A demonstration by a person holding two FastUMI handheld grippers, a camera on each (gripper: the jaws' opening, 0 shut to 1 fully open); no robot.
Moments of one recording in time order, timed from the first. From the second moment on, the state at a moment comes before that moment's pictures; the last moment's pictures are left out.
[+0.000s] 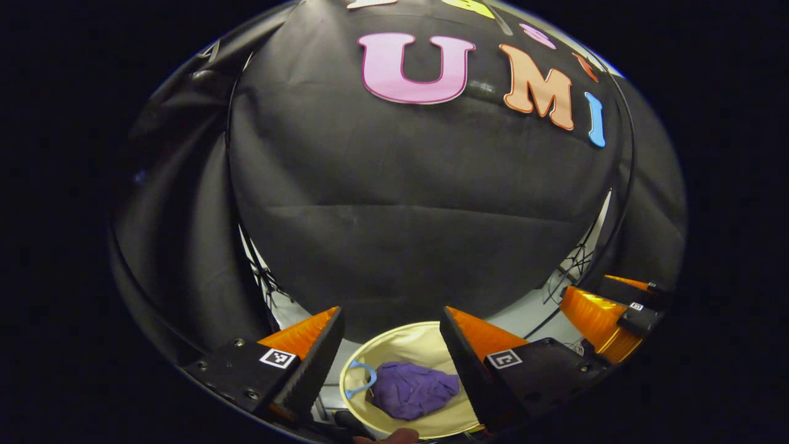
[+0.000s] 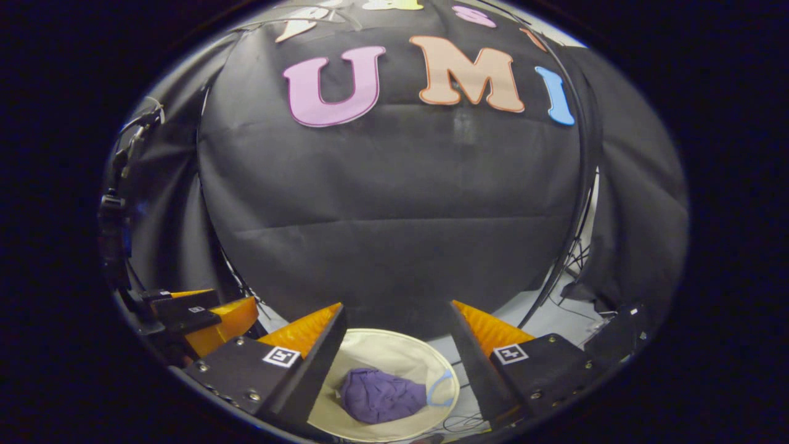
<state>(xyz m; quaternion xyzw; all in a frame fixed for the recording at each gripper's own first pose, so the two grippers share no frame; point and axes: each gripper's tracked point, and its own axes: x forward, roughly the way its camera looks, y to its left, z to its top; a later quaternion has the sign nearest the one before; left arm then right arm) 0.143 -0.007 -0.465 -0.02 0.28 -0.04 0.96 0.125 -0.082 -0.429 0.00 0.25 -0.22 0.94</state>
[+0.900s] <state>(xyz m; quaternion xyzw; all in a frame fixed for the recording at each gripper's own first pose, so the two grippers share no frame) 0.114 -0.001 -0.227 -0.03 0.14 -0.07 0.99 0.106 -0.017 -0.176 -0.06 0.07 -0.18 0.98</state>
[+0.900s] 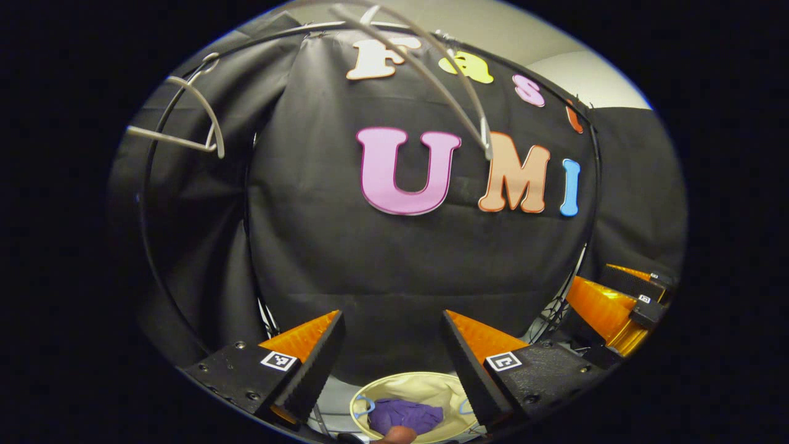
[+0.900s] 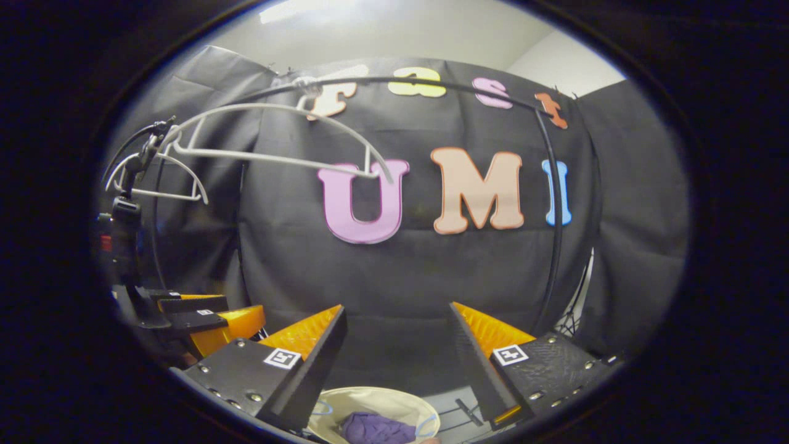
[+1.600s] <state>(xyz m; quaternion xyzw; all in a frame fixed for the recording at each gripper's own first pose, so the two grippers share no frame) 0.067 -0.008 -0.128 -0.03 0.06 -0.06 1.00 0.071 -0.023 -0.123 -0.05 0.01 -0.16 0.99</state>
